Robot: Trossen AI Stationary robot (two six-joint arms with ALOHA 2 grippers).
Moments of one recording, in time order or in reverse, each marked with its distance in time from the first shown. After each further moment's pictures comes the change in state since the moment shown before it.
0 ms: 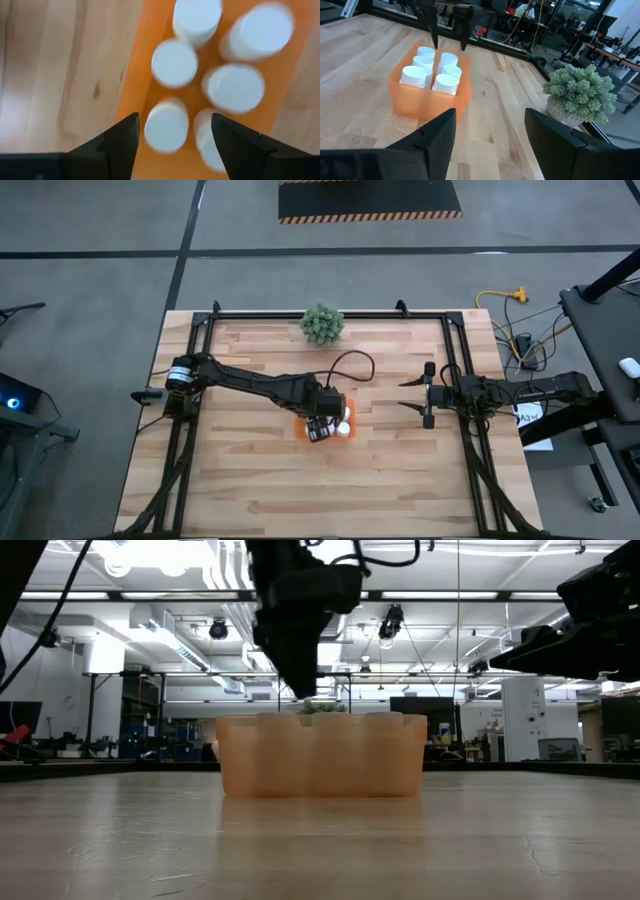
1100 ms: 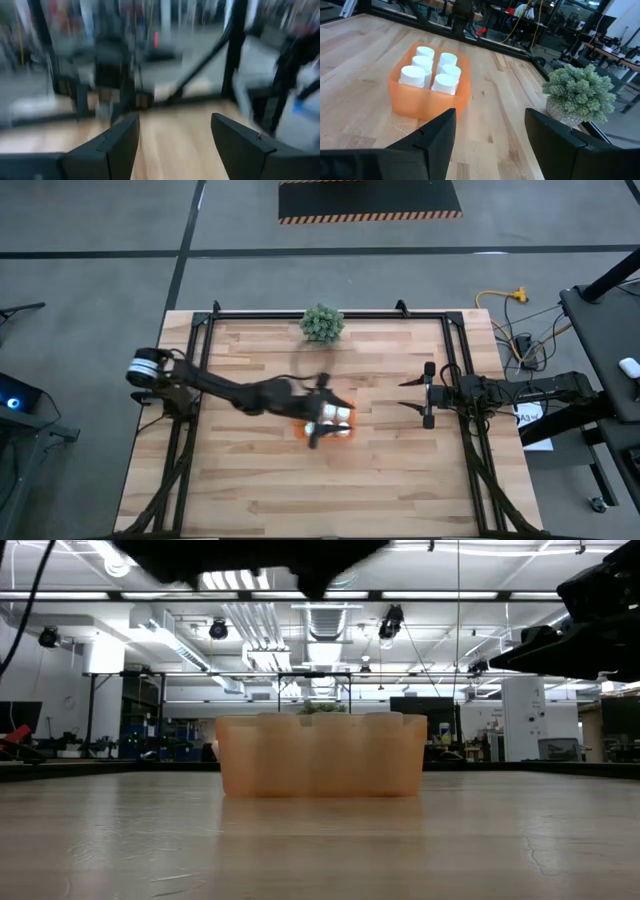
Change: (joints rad) left arm -0.017 -0.279 -0.674 1.654 0.245 0.422; right arm 0.000 0.001 0.000 0.000 -0.001 0.000
